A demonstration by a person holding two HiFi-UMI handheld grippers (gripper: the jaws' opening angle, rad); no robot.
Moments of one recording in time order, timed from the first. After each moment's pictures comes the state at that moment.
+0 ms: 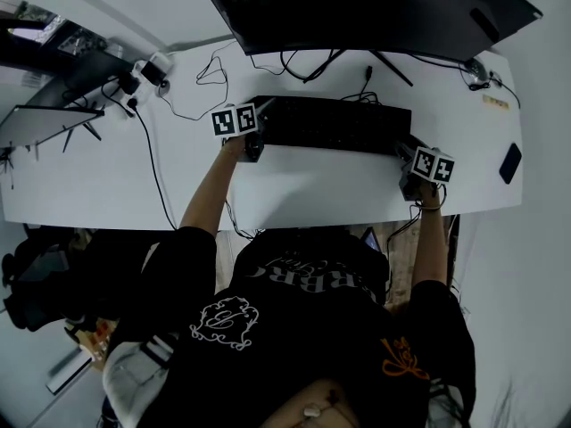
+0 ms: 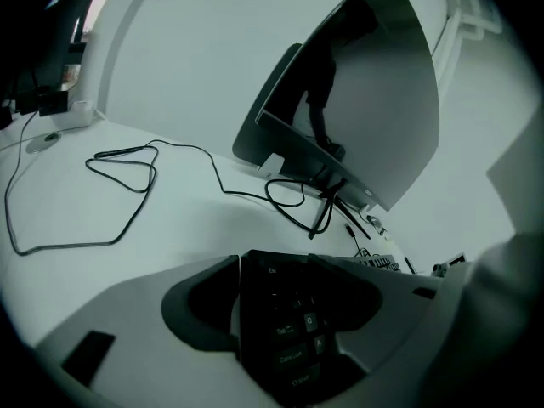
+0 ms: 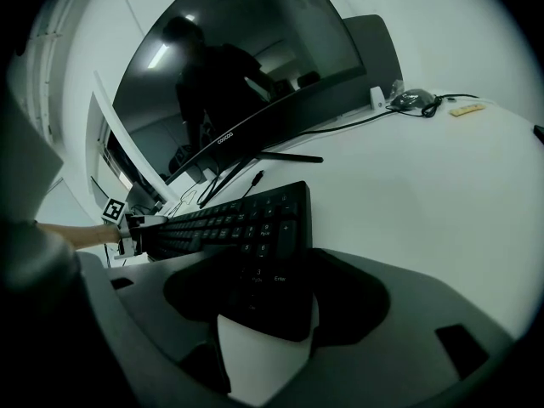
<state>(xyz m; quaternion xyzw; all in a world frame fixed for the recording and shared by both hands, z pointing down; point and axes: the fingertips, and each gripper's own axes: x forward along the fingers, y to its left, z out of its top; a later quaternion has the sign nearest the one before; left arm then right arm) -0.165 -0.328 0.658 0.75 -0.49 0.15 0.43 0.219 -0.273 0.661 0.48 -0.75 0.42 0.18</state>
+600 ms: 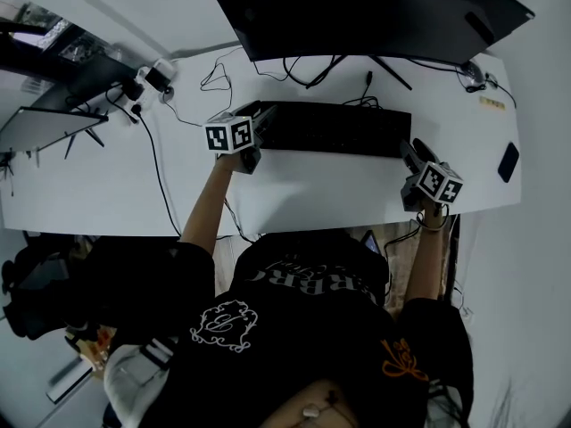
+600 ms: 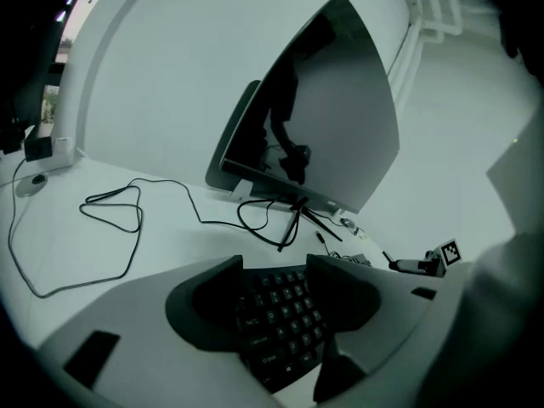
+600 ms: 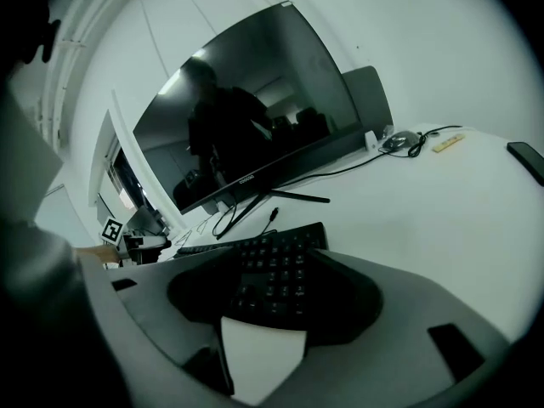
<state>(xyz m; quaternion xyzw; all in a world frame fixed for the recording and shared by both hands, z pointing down) -0.163 -0.311 0.599 0.81 -0.45 0.12 0.37 0.217 -0.256 0.590 0.53 -0.76 0.37 0.10</state>
